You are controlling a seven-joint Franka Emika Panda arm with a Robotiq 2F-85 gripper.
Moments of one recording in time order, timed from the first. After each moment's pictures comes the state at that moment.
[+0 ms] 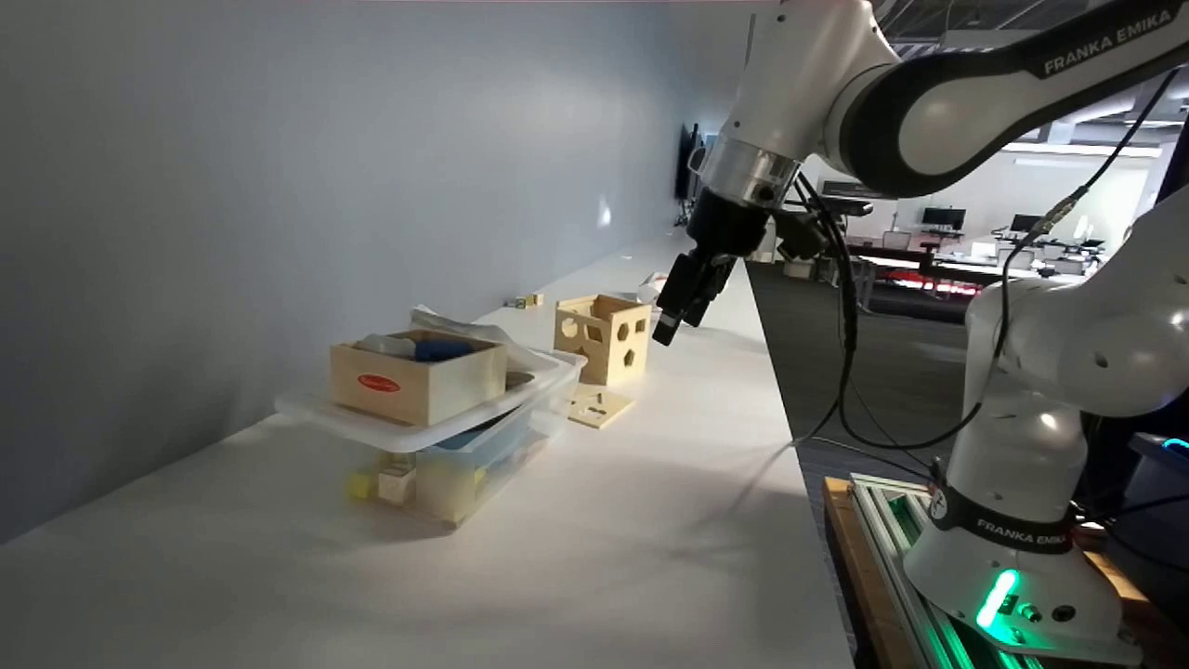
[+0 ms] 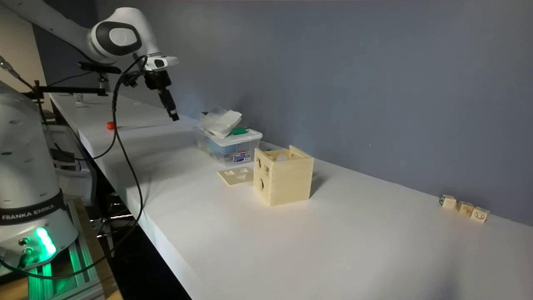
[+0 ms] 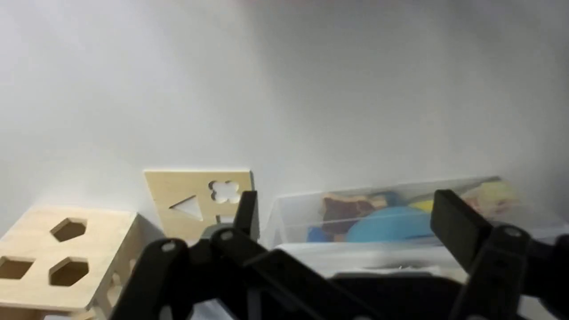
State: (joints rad) arm -0.06 -0.71 0.25 -2.72 -0.03 2.32 0.46
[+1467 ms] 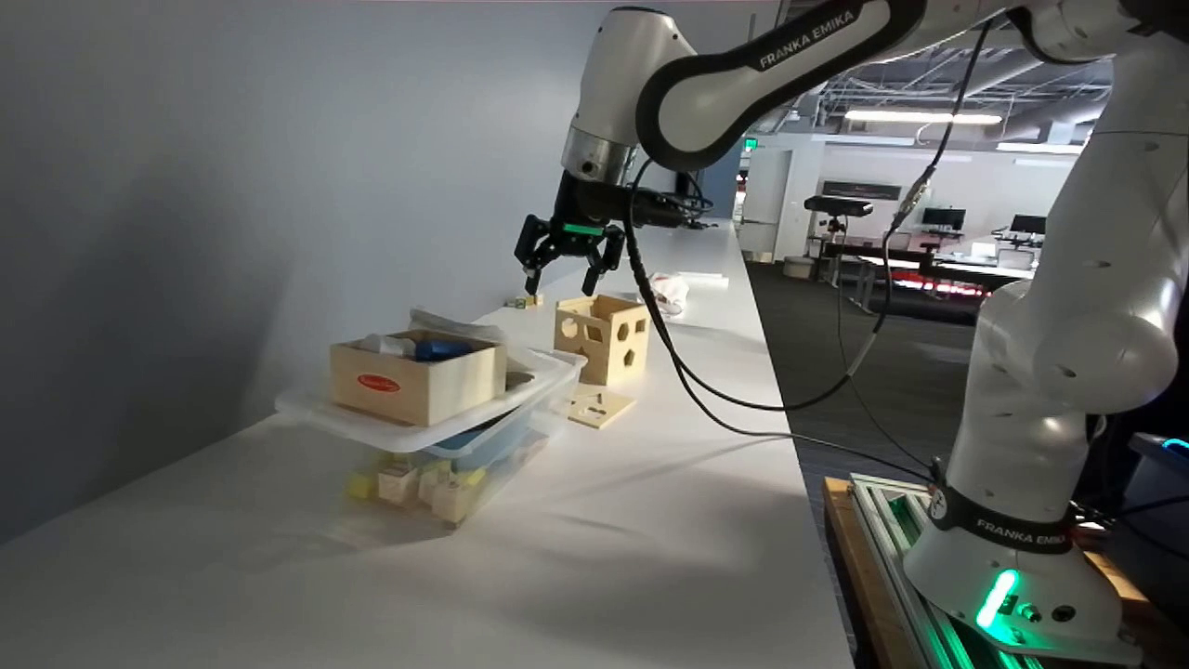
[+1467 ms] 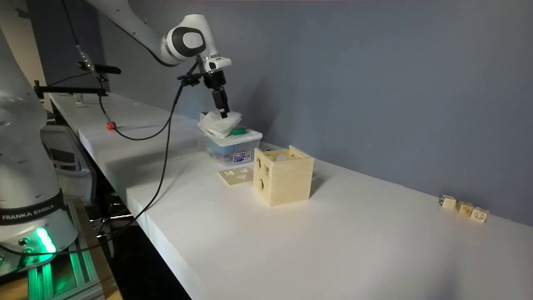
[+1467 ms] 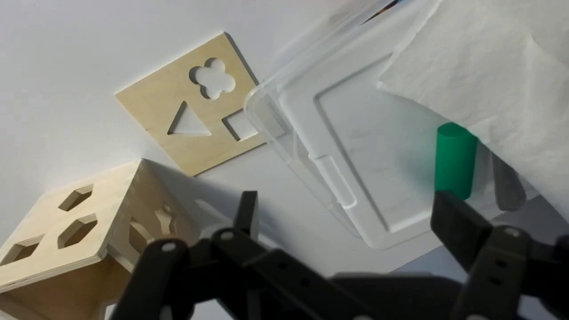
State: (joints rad) arm -0.19 -0.15 0.18 -2.22 -0.19 2.36 0.86
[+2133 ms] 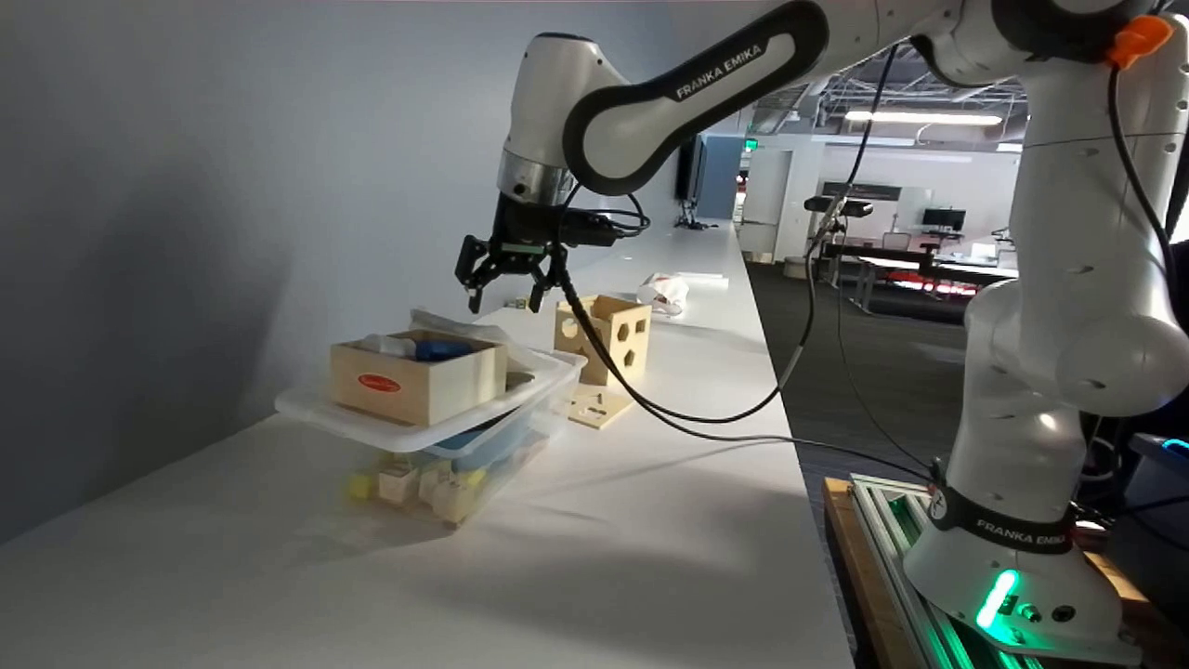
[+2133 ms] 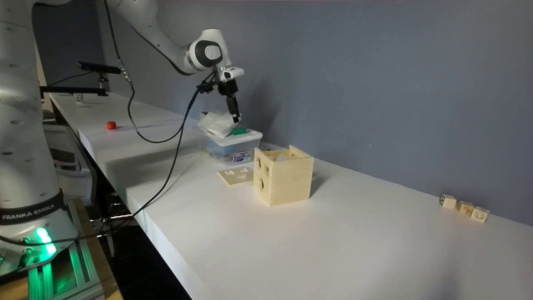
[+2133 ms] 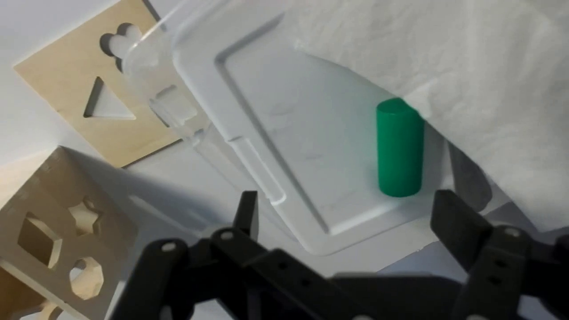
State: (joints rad) arm -0.05 0.10 0.09 -1.98 -0.25 2.35 0.92
